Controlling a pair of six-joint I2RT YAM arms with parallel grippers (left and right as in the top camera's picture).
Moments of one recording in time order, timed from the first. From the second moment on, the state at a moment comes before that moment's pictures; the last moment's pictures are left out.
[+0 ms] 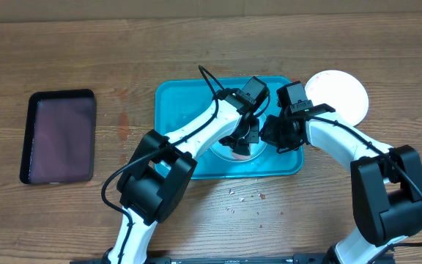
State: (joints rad) left arm -0.68 2.17 1.61 -0.86 0.09 -0.62; right arm 0.29 1.82 1.05 -0.54 -0.22 0.61
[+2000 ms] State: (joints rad) left arm 0.48 1.90 1.51 -1.02 -0.23 -0.62; right arm 0.90 1.82 1.58 -0.90 1.03 -0.06
